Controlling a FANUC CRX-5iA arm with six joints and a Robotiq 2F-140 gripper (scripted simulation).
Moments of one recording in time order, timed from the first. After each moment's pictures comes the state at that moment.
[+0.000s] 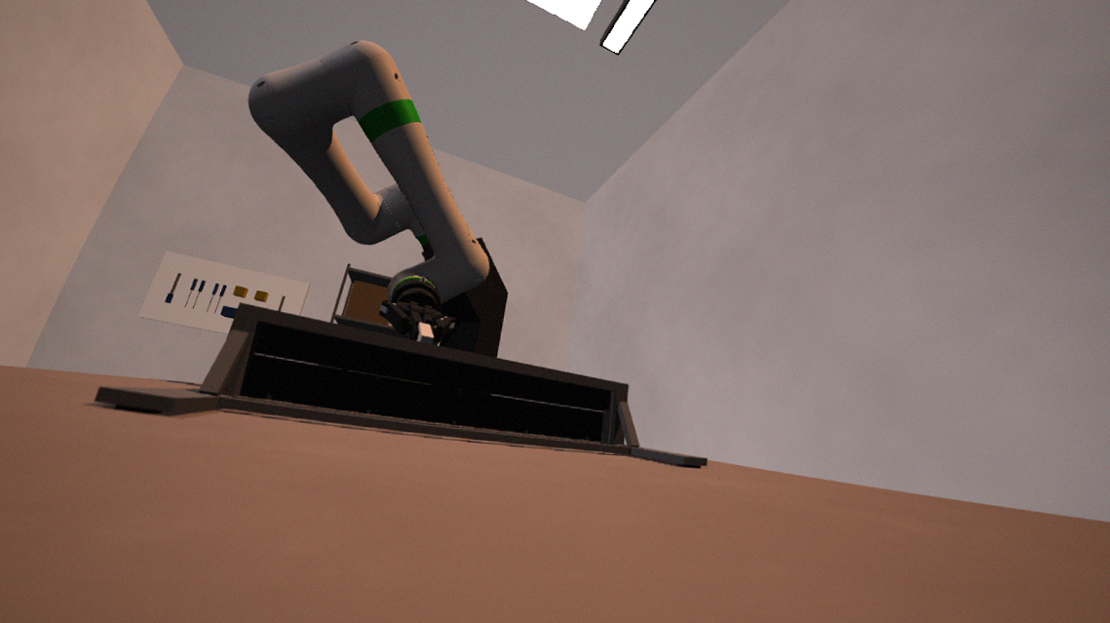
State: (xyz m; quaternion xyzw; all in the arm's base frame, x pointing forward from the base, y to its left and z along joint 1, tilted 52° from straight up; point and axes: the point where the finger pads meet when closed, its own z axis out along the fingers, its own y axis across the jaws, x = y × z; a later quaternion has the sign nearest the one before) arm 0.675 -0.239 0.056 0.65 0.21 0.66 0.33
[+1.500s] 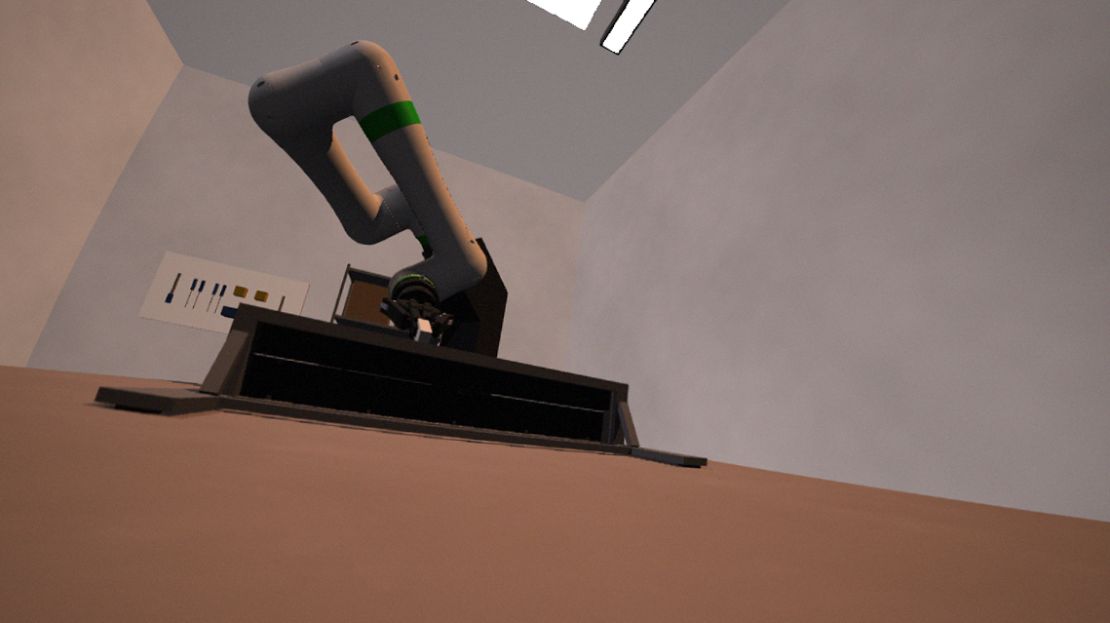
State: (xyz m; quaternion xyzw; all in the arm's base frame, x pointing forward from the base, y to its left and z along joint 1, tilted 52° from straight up) arm 0.652 -0.235 0.054 0.65 0.21 0.66 0.33
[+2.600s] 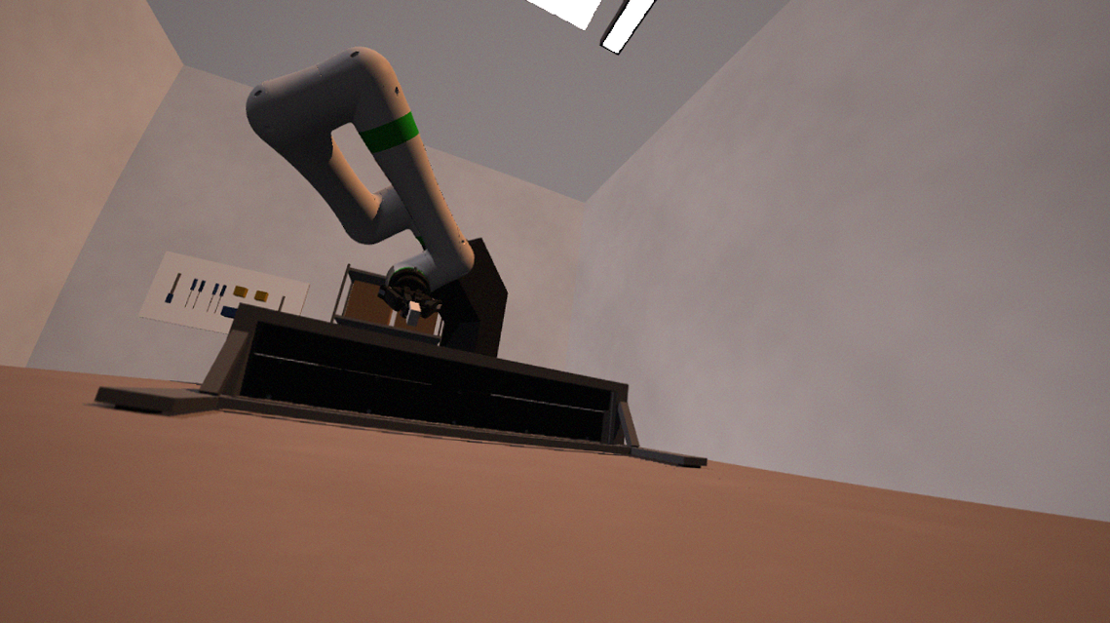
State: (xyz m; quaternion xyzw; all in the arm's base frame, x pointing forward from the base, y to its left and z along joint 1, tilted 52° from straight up) arm 0.536 -0.224 0.052 0.65 0.21 0.66 0.33
